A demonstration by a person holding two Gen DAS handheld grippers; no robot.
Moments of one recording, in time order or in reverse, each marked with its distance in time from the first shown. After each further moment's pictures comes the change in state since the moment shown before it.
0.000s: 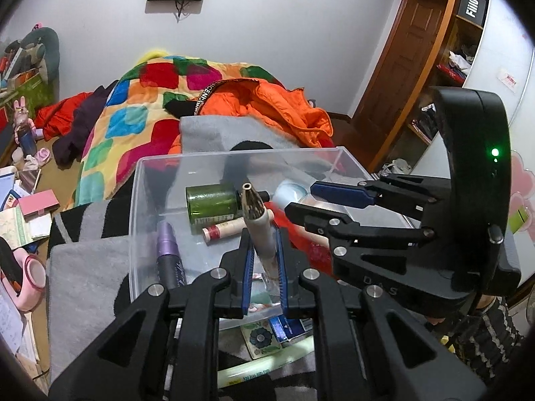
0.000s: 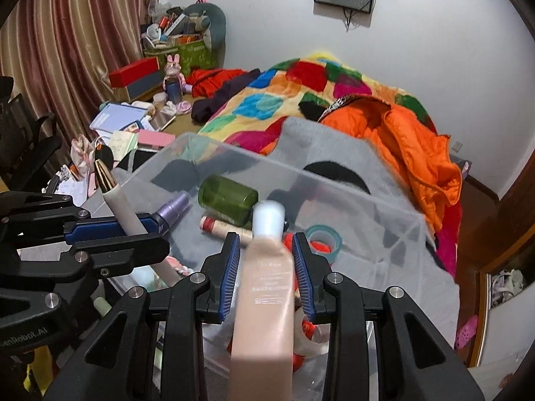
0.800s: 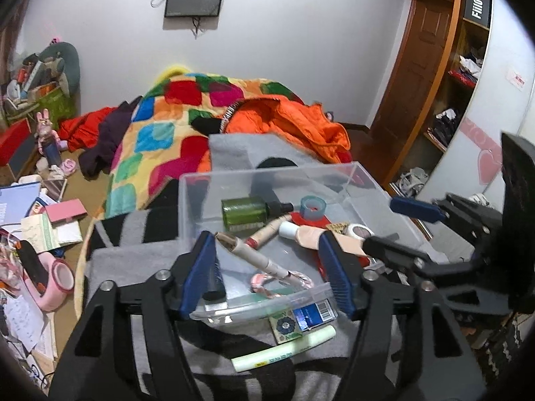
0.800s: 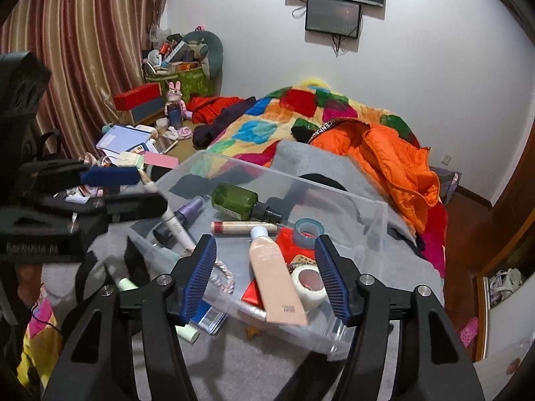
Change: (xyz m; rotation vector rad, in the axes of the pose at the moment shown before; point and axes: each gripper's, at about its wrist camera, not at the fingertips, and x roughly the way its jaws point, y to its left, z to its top) left arm -0.044 0.008 0.003 0.007 -0.064 0.105; right arm -0.069 0.010 -0.032 0.018 -0.143 -0.019
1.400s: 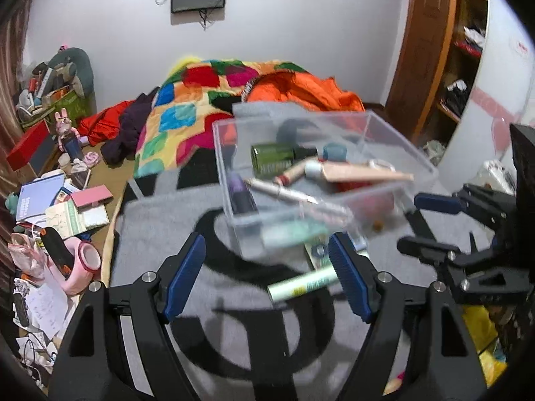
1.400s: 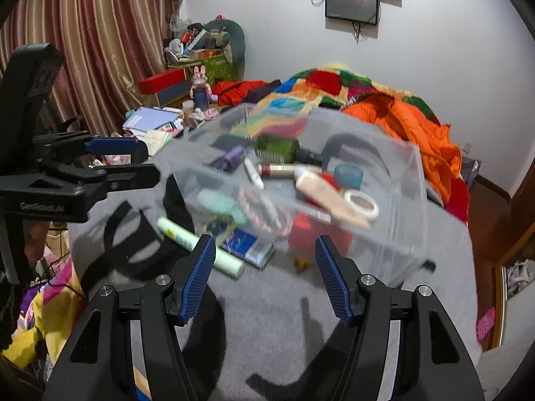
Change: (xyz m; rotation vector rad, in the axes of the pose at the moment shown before) left arm -0.020 0.009 -0.069 0.073 0.074 0.087; right arm -0.006 0.025 -0.065 -0.002 0.064 0.093
